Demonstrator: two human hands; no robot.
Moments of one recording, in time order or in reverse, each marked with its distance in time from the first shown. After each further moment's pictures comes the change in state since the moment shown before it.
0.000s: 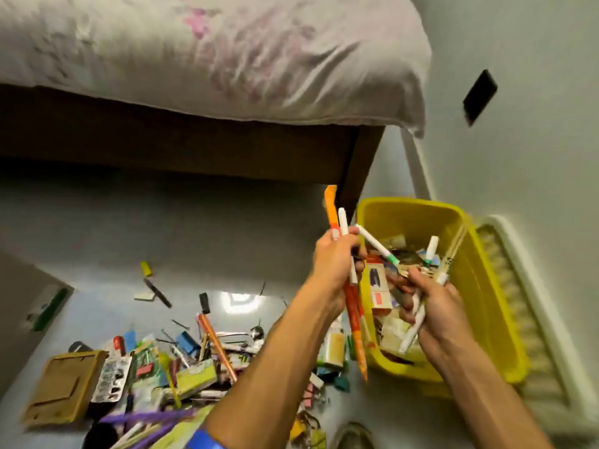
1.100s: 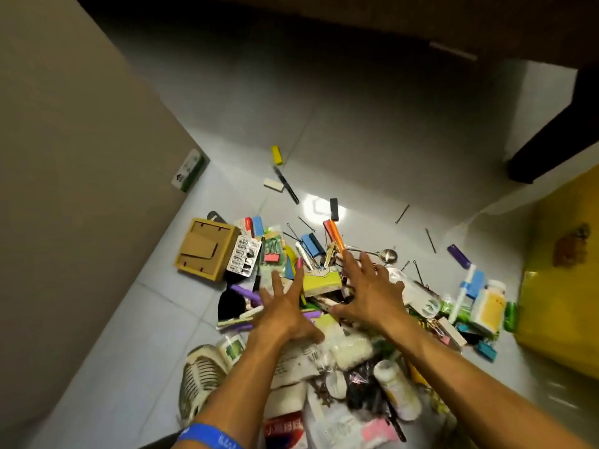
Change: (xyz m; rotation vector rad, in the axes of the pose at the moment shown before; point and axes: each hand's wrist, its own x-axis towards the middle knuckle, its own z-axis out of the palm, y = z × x) left_hand -0.046 -0.149 -0.353 1.266 0.231 -0.589; right_hand -0.009 0.298 0.135 -1.786 -0.863 -0.236
